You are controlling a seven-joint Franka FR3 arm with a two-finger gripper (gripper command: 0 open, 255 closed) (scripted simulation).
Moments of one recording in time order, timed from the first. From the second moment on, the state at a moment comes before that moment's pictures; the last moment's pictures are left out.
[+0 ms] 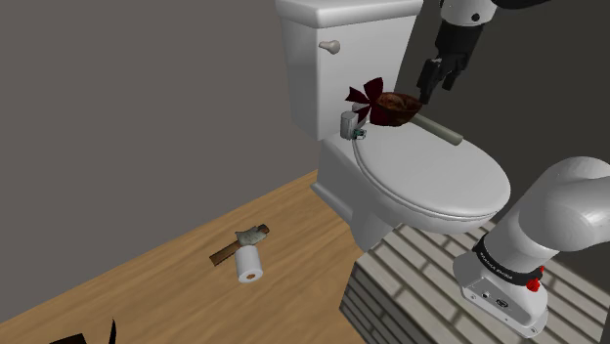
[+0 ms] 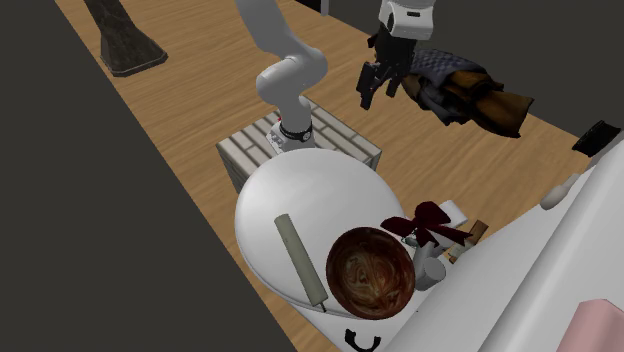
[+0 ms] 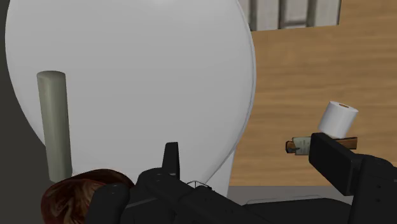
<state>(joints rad) 0.00 -0.78 0.07 -2.39 -0.09 1.63 0.08</state>
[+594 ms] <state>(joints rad) -0.07 -0.68 -0.05 -2.45 -0.16 1.80 0.01</state>
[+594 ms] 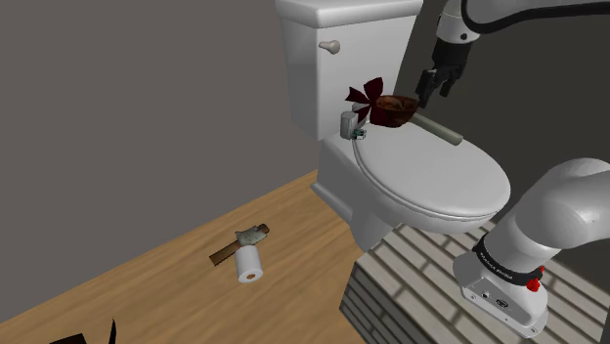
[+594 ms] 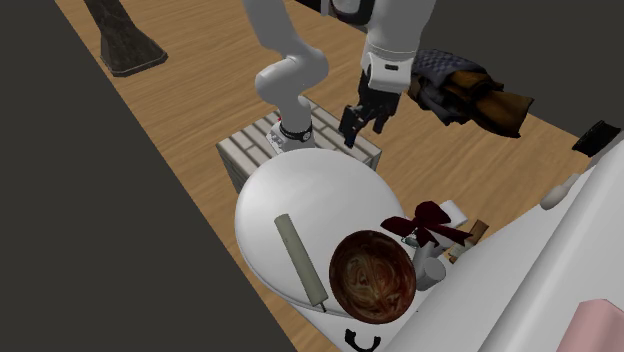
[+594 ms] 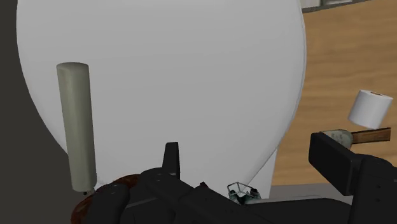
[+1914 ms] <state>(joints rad) -0.21 -0.13 -0.36 -2.32 -0.19 2.23 -0.22</state>
